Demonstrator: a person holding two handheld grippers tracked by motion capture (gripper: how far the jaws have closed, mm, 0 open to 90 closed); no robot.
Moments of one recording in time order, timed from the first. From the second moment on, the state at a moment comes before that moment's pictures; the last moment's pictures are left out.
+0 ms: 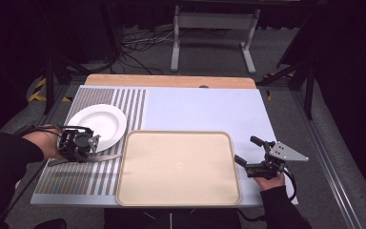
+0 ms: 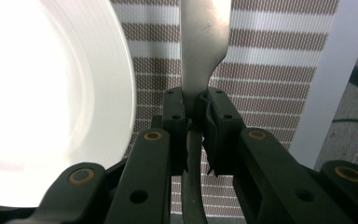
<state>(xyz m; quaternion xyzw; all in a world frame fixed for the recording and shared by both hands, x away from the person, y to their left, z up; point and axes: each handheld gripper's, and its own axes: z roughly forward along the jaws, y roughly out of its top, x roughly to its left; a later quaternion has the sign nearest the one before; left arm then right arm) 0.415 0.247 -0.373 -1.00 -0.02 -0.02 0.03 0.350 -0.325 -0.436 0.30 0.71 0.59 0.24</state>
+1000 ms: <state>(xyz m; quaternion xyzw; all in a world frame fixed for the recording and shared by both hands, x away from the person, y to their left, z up) 0.420 0.181 -0.341 -0.98 -0.16 0.04 -0.06 0.349 -0.325 -0.435 0.30 0.70 0.59 0.24</state>
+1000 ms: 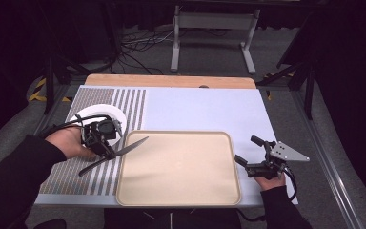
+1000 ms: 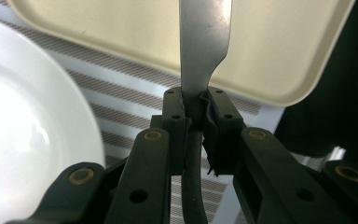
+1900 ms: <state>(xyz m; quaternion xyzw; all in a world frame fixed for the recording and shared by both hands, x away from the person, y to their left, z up) 0.425 0.139 -0.355 -0.94 -0.30 0.10 -0.11 0.350 -0.327 -0.434 0.30 0.70 0.60 0.25</state>
